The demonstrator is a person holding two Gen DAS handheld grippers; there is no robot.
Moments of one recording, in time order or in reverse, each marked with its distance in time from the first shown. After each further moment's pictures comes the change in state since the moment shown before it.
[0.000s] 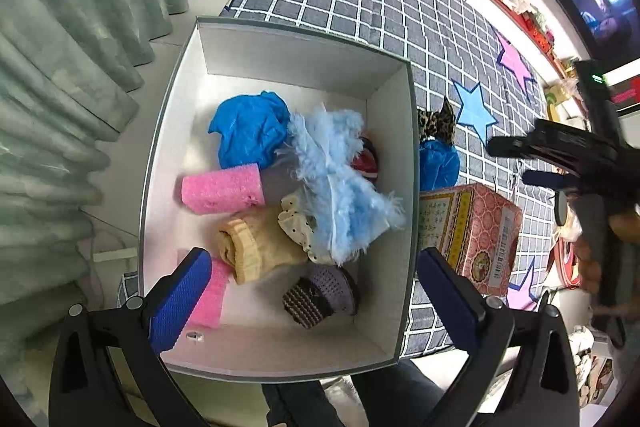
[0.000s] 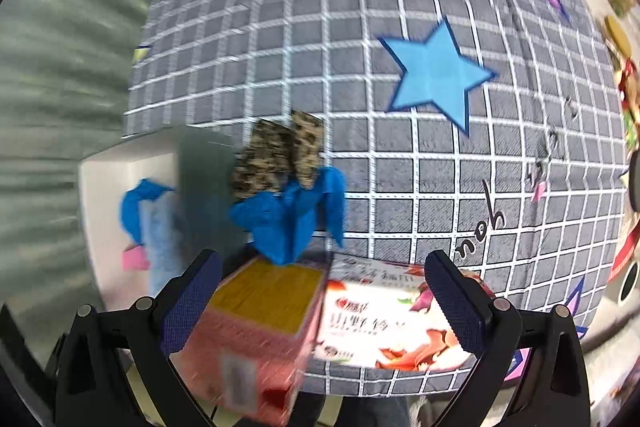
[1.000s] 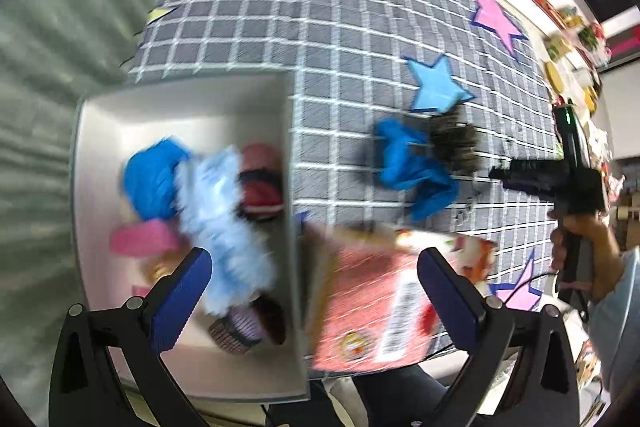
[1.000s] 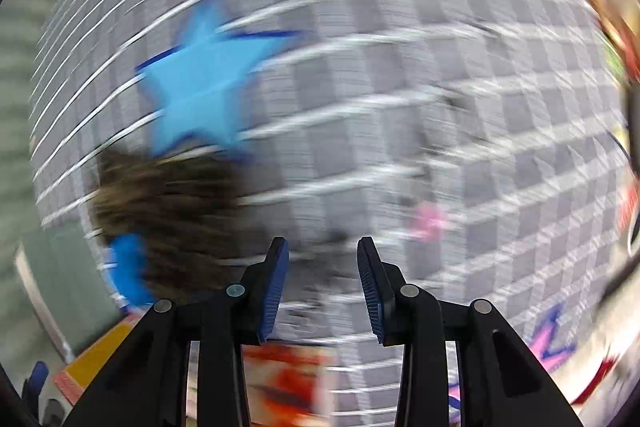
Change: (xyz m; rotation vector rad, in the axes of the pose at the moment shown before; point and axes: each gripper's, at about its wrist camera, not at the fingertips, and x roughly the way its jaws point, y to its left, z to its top) left arm 0.025 -0.122 0.047 0.151 0.083 0.063; right arm 0.054 -0.201 0.034 0.274 0.042 -0.037
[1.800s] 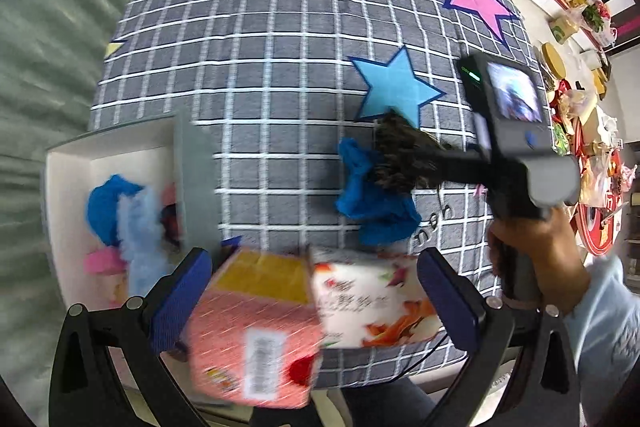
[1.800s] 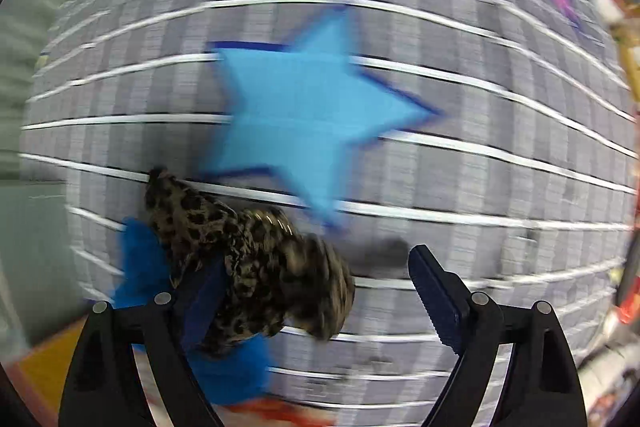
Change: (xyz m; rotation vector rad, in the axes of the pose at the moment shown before) left arm 0.027 -0.095 0.030 0.034 0.039 0.070; right arm 0.012 0.045 0.028 -0.377 -0.099 -0.133
